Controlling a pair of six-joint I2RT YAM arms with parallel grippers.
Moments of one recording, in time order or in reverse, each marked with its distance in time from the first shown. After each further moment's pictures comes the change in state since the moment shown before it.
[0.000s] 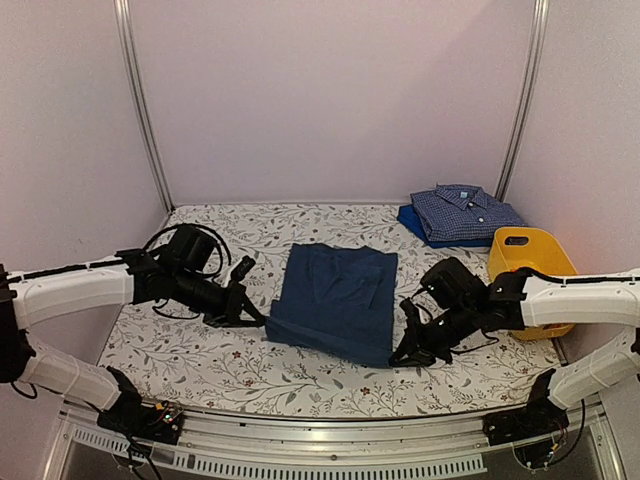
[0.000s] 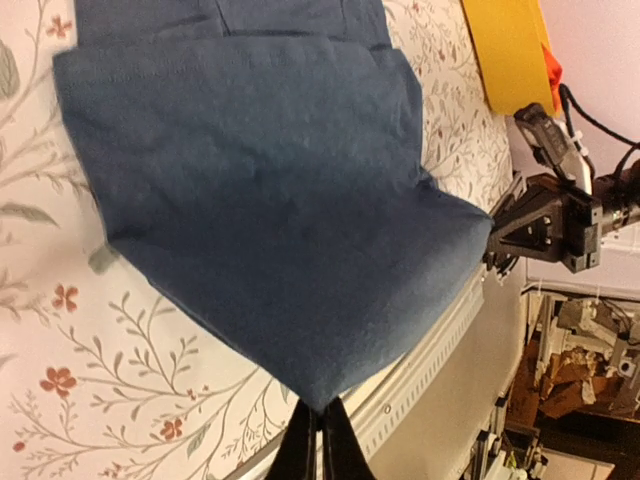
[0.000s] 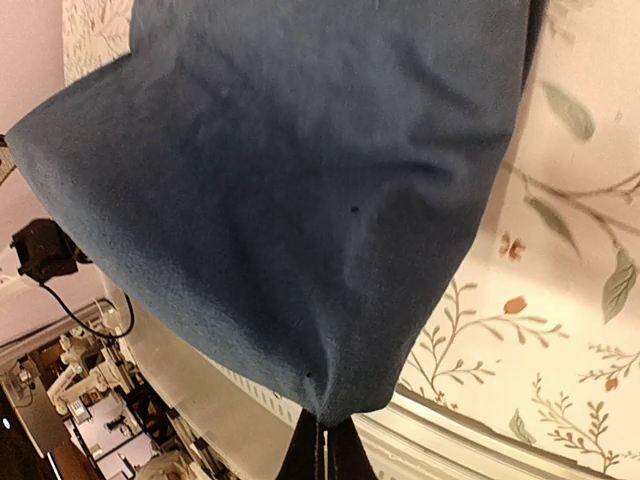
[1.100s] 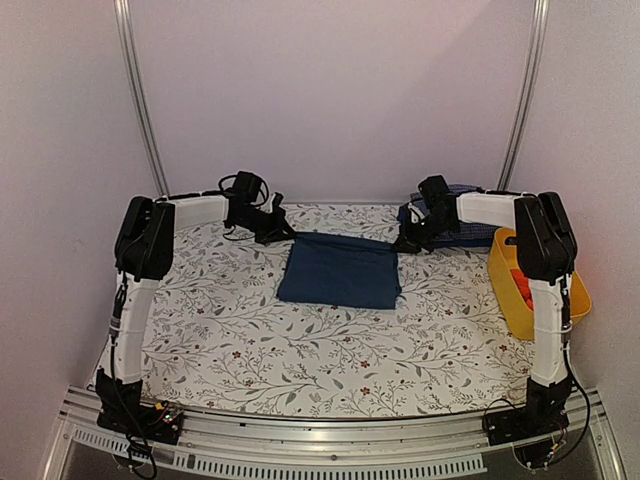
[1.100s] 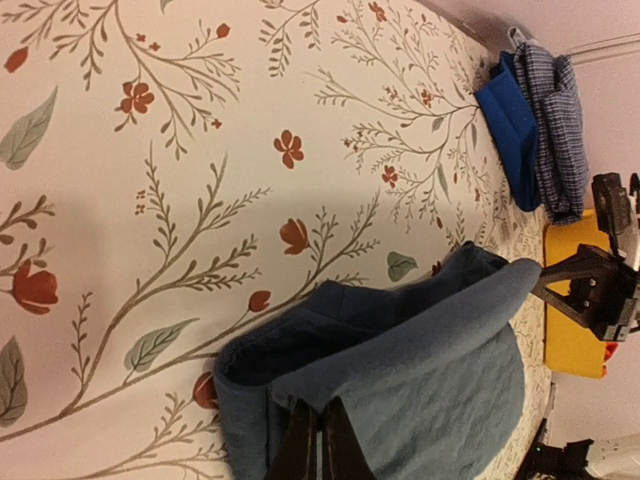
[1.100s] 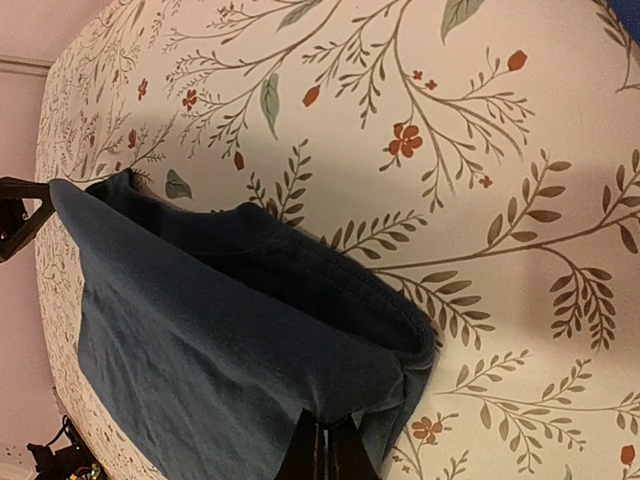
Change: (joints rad) left arm 0.318 1.187 1.200 0.042 -0.012 0.136; right arm -0.626 0.899 0.978 -0.093 -0.019 -0.591
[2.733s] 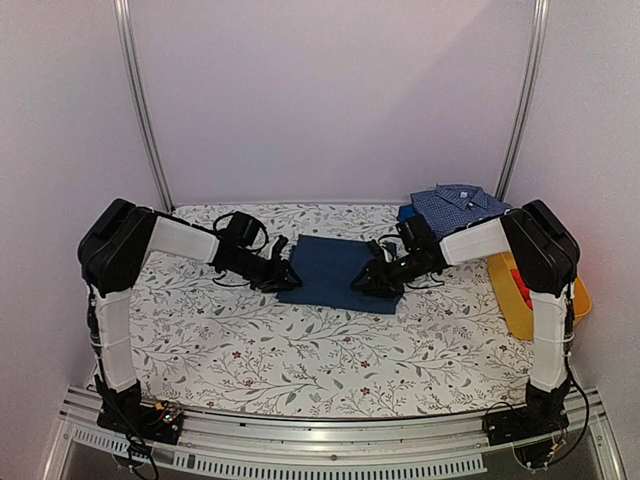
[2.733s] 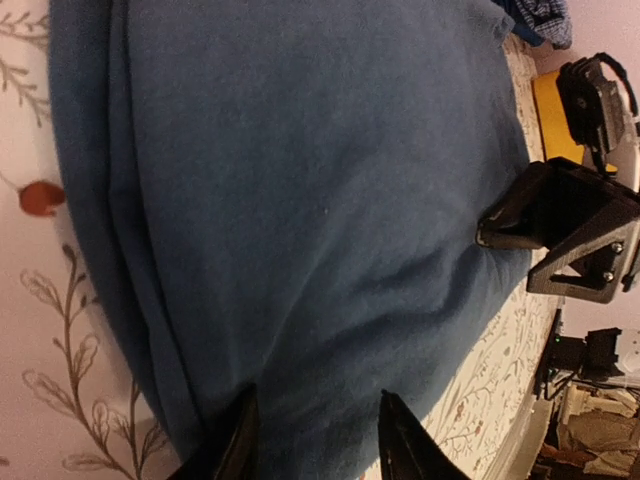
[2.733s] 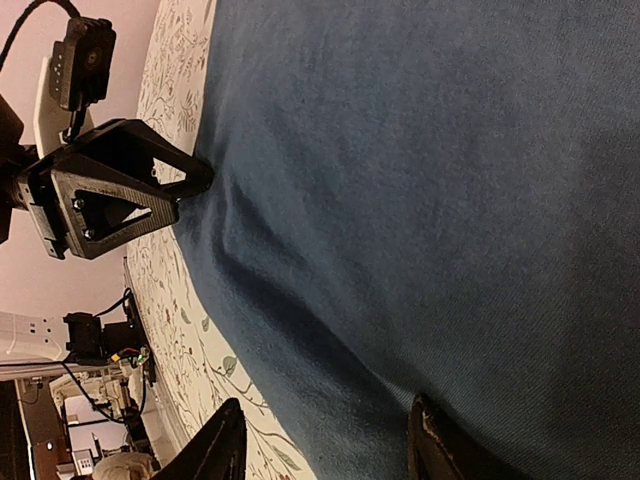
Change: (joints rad) left arm -0.125 -0.328 -0.698 0.289 0.055 0.017; right arm 0.198 -0.074 -0.415 0.413 -0.307 0.105
